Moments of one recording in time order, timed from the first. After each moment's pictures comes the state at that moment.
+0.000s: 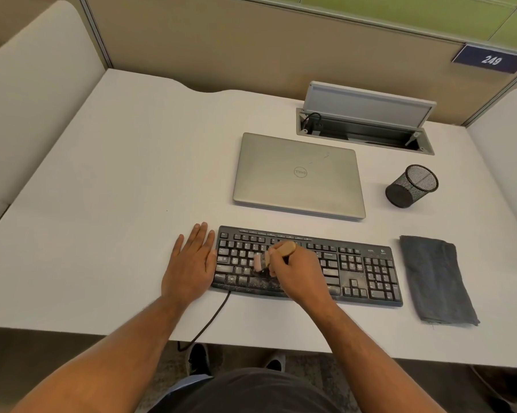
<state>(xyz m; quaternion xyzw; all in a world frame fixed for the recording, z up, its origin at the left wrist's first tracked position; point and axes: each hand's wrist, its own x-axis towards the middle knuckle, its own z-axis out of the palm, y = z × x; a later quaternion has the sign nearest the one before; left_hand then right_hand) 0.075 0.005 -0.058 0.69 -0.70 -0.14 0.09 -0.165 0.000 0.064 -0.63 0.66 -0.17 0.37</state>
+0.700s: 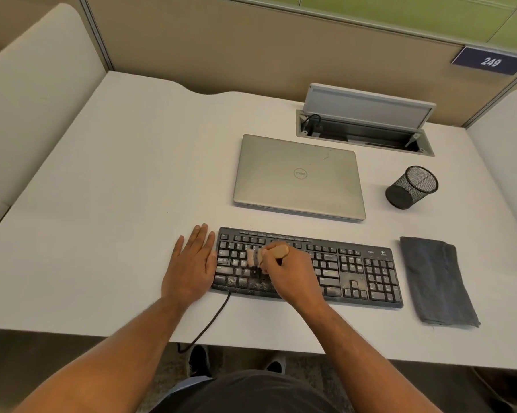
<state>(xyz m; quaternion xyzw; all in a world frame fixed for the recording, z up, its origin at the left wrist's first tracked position) 0.075 0.005 -0.060 0.69 -0.70 -0.14 0.10 -0.155 0.001 0.061 -0.62 0.65 -0.19 0.40</state>
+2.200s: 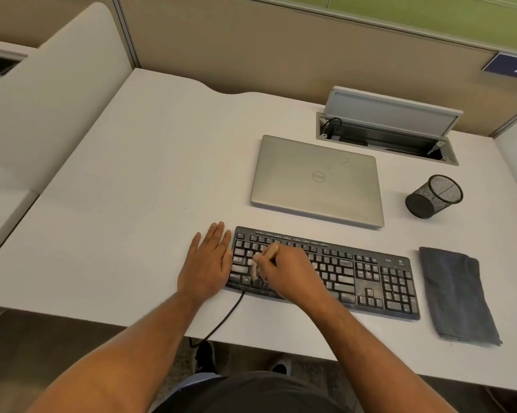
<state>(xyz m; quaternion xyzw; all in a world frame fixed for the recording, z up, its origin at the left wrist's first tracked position) 0.074 0.006 -0.059 0.69 -0.70 -0.13 0.11 -0.127 -0.011 0.067 -0.72 0.59 -0.06 0.35</state>
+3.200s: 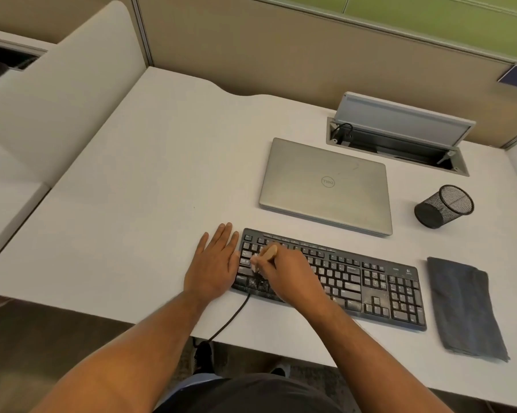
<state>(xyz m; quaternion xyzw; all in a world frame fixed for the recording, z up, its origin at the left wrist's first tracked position) 0.075 0.006 -0.059 0.69 -0.71 -0.12 0.10 -0.112 -0.014 0.061 -0.75 0.56 -0.06 0.34</state>
